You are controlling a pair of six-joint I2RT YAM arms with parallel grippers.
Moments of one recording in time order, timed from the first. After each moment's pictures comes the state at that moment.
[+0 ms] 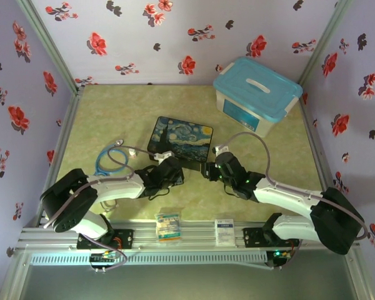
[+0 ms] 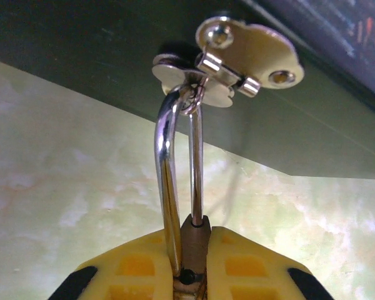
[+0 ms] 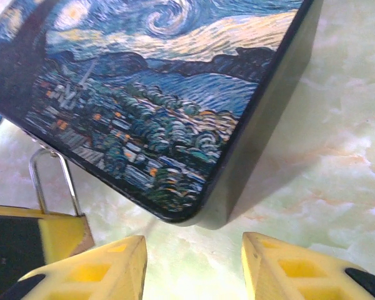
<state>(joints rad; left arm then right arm) -0.97 1.50 0.68 -0.06 -0.22 -1.01 0.82 1.20 0.52 0.01 0.15 0.56</state>
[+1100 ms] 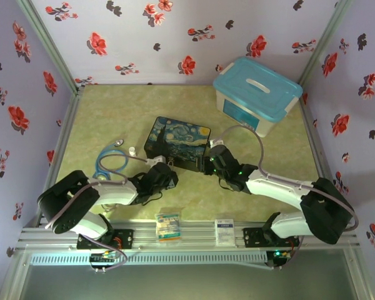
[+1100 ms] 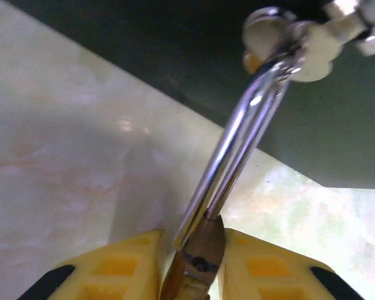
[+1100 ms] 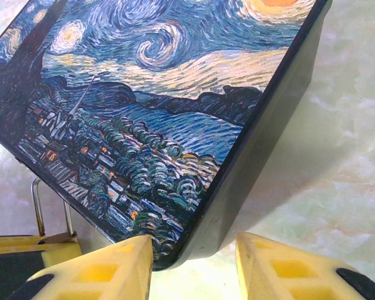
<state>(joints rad) -0.93 1.48 0.45 0.24 -0.20 -1.03 0.82 1.32 0.64 -0.02 0.15 0.56</state>
